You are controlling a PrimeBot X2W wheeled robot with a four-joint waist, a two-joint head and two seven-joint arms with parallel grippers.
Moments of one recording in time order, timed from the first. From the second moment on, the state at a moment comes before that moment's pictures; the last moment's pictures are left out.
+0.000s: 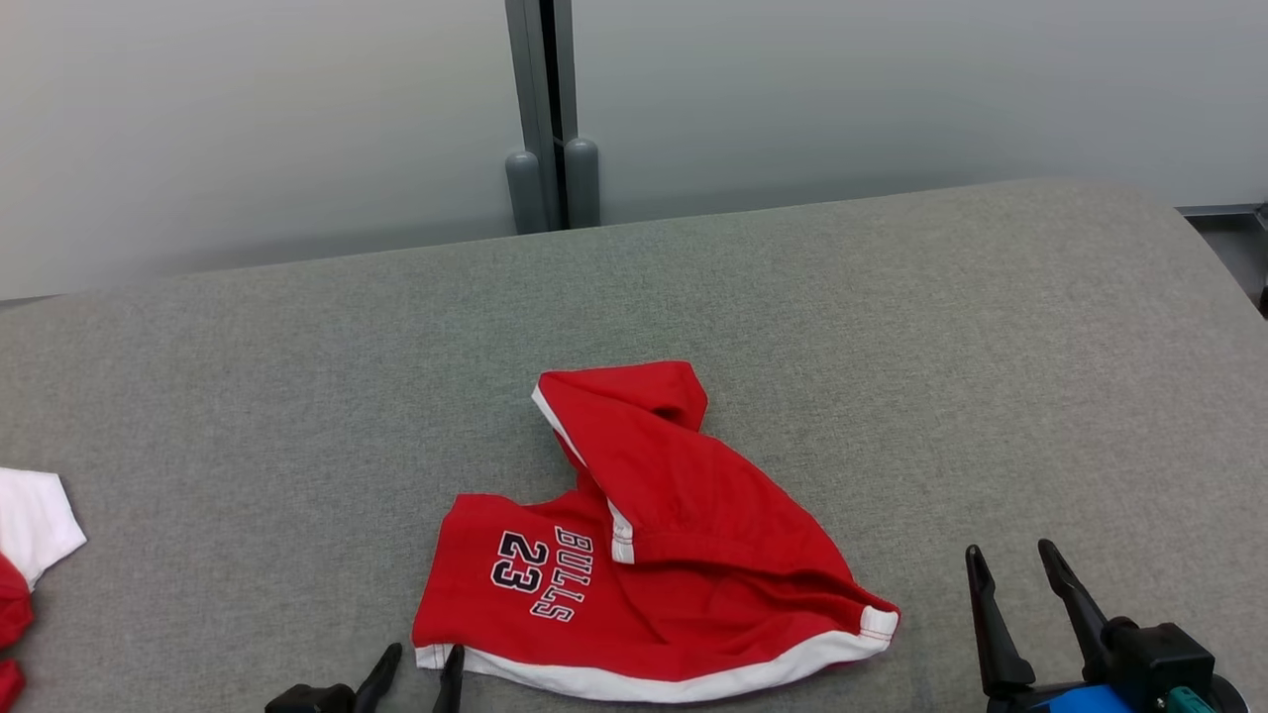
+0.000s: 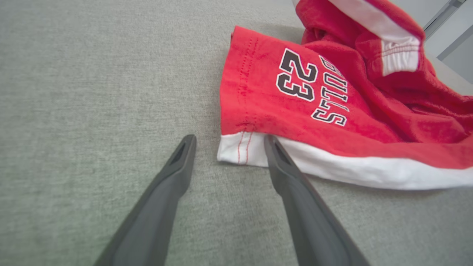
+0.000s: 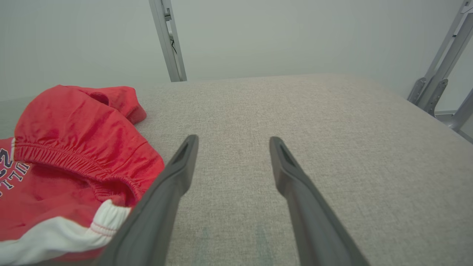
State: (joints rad) left arm -0.01 0.21 -0.39 0.56 -0.50 -0.13 -0.26; right arm 0.05 -0.05 -0.04 0.24 0.10 0.13 -0.26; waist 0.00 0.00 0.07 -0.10
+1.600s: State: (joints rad) left arm -0.02 0.22 -0.31 0.55 -0.48 -0.13 -0.26; right arm 0.14 -0.10 0.38 0.22 0.09 0.13 -0.26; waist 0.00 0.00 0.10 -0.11
